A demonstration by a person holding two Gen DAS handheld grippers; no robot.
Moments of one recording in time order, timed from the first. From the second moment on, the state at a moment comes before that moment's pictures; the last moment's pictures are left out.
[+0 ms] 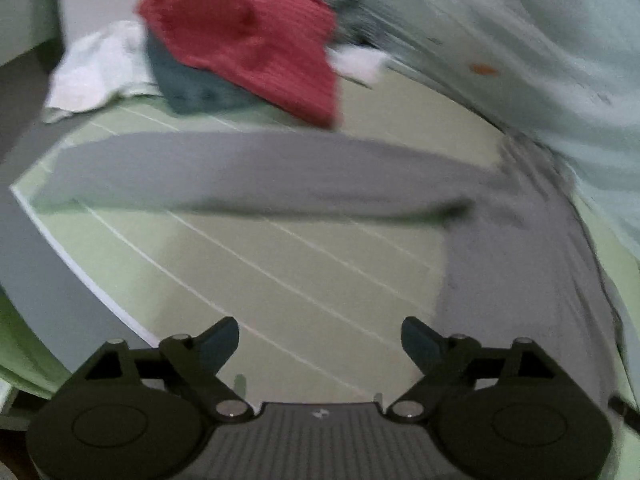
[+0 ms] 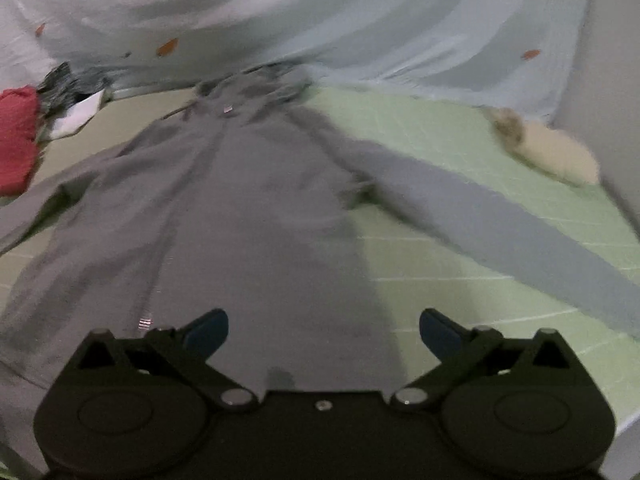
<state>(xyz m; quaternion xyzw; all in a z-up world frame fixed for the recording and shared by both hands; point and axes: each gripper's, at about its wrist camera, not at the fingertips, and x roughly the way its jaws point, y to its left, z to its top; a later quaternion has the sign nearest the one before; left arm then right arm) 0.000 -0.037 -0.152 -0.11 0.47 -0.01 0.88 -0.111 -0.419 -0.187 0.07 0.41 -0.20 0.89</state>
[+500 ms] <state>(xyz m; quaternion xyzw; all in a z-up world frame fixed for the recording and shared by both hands) 0.100 0.161 -0.181 -0.18 0.46 0.14 0.86 -0.003 -0.312 -0.222 0.07 0.46 -0.19 0.87</state>
